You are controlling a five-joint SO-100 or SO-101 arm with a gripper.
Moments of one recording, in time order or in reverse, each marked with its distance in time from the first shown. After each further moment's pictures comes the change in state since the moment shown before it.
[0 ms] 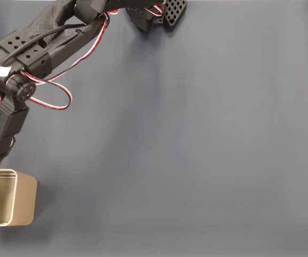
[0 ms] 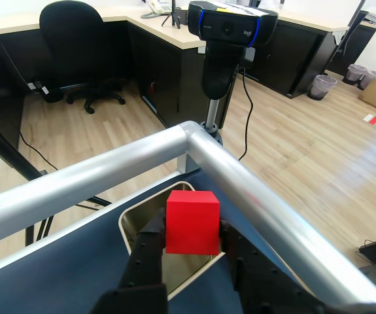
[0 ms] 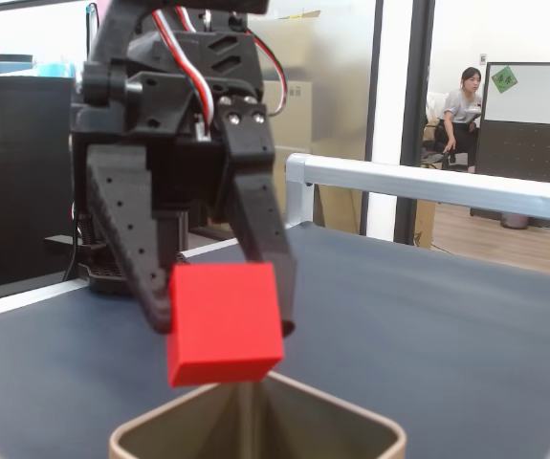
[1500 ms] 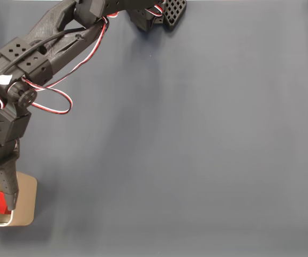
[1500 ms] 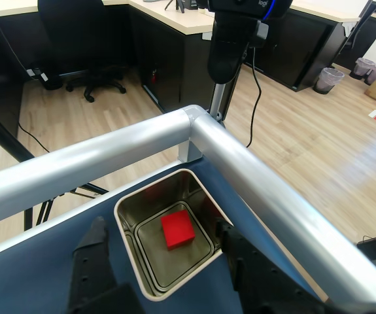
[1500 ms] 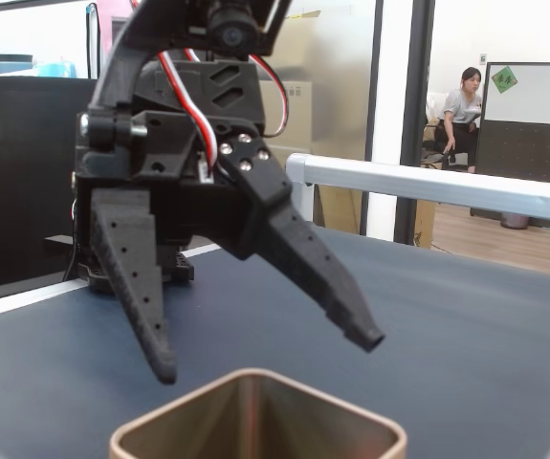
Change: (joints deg) arm 0.0 -2.6 0.0 0.0 -1.8
